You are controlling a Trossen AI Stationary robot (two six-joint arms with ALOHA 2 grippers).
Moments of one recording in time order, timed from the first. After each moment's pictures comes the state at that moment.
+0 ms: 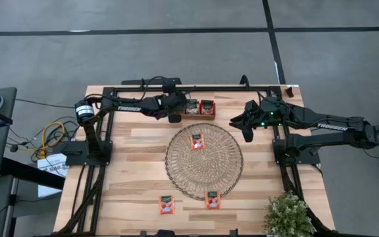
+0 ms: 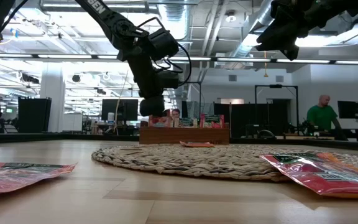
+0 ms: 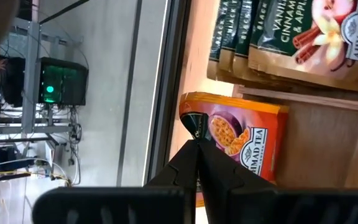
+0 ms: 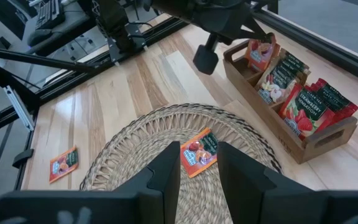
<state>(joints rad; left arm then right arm) 0.38 1.83 1.17 -0.19 -0.59 0.54 -0.24 0.82 0.71 -0.38 -0.11 0.31</state>
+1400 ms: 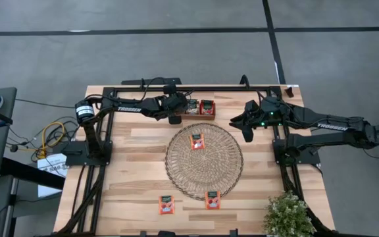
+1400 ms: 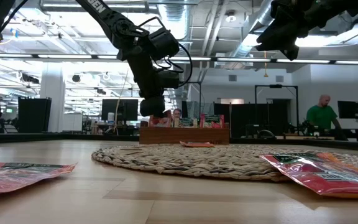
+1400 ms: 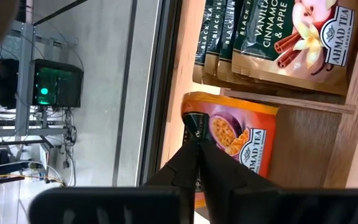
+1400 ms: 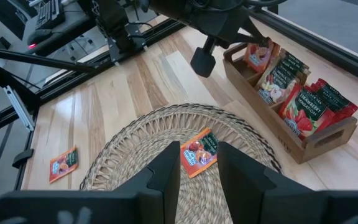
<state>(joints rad) 0.37 1.83 1.17 -0.20 -0.58 0.53 -0.24 0.82 0.71 -0.38 -0.11 0.31</state>
